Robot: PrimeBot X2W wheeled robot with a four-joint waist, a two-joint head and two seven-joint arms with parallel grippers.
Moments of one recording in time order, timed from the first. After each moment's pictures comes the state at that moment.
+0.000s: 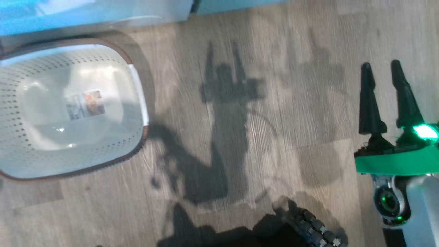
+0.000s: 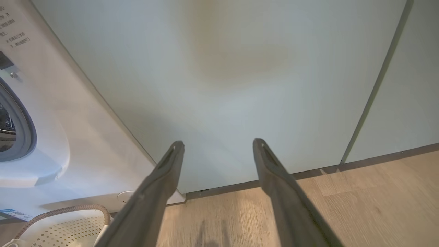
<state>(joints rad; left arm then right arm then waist) -0.90 0.80 -0.20 0.08 -0.57 0.23 0.03 -0.29 -0.04 0.16 -0.06 0.41 0.13 -0.26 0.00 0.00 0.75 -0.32</state>
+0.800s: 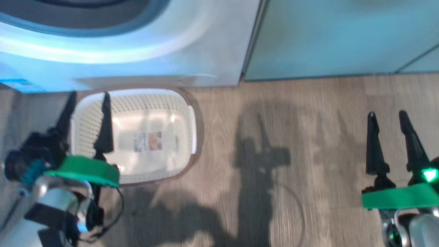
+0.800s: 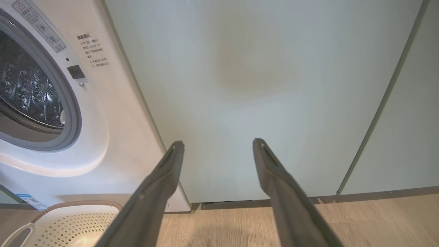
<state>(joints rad) -0.20 0.56 -0.27 -0.15 -0.54 0.37 -0.24 -0.12 -0.04 0.06 -0.03 0.22 0.13 -0.26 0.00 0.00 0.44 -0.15</state>
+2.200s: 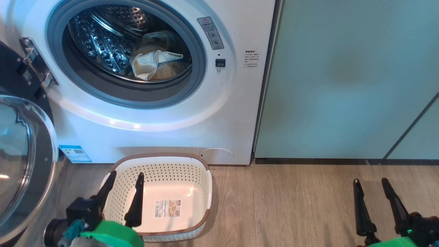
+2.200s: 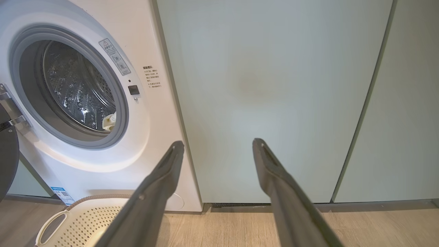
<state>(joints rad) 0.08 0.45 -0.36 -0.12 -0.53 0.34 -0.25 0.14 -0.04 0.06 0.03 0.16 0.13 -0.26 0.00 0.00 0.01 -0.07</state>
